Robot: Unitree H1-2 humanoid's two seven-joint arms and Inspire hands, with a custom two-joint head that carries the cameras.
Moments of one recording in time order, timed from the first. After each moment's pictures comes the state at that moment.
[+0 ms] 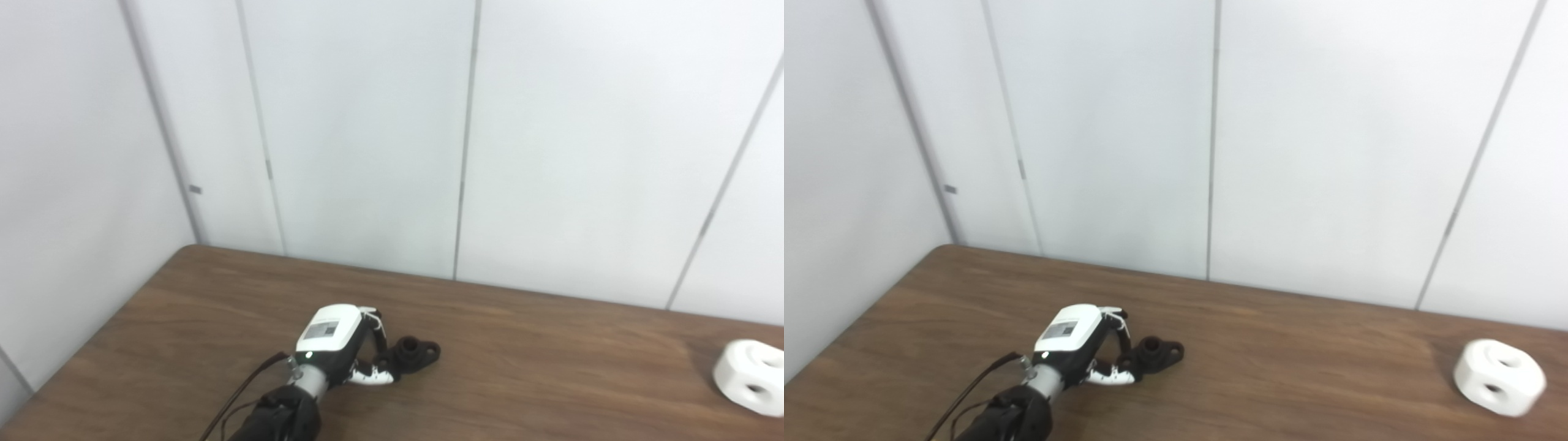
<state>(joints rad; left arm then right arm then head) -0.32 0.42 -0.38 0.03 0.78 0.25 -0.02 0.36 -0.14 -0.22 -0.39 -0.10 0.04 -0.11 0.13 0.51</state>
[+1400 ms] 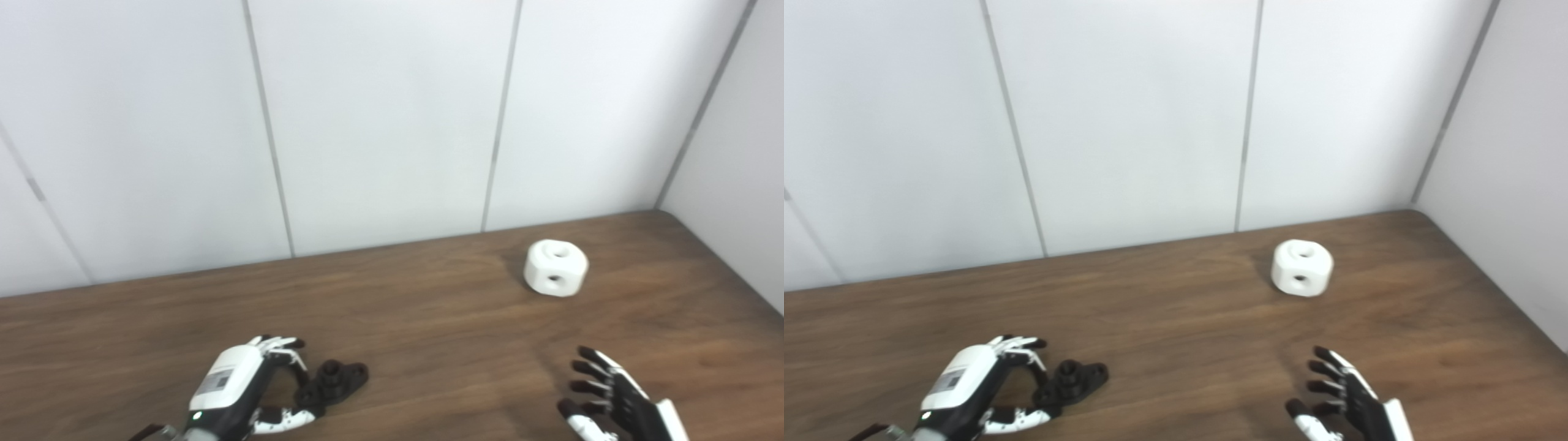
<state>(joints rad) -0.24 0.35 -0.37 0.05 0.70 -0.09 -0.07 0.36 -0.14 -0.10 -0.41 -0.19 -0.01 -0.16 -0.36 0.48</state>
